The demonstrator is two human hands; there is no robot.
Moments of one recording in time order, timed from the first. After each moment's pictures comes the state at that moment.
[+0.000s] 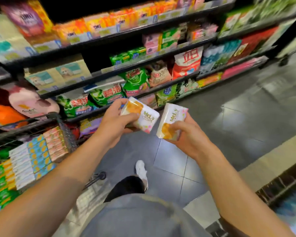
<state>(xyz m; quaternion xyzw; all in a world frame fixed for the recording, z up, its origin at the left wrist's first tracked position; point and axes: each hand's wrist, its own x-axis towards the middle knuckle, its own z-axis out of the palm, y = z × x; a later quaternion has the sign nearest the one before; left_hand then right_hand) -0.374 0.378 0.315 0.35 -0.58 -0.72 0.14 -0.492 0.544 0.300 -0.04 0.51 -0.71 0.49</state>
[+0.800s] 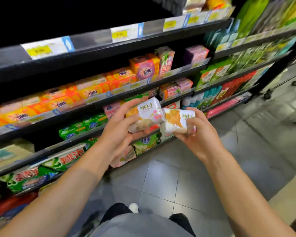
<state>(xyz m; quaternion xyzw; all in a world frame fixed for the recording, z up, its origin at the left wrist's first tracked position) -0.761 0.289 0.363 0.27 -0.47 -0.83 0.15 -0.886 0.455 0.361 0.01 0.54 -0.75 0.37</state>
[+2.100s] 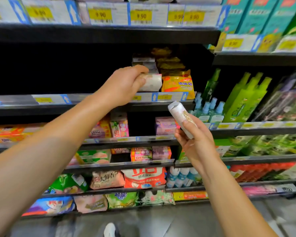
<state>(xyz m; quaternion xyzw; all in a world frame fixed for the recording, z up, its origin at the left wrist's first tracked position) -1.133 0.272 0.515 0.31 -0.91 -0.07 0.25 -1.272 0.463 0.428 -0.18 0.45 -0.76 0.43</state>
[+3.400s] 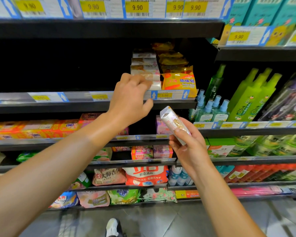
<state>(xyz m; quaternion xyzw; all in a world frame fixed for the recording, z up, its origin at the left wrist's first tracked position) -1.152 0.294 0.465 0.35 -0.89 0.09 0.29 -1.273 0.455 0.400 -0.21 0.45 -0.73 0.47</state>
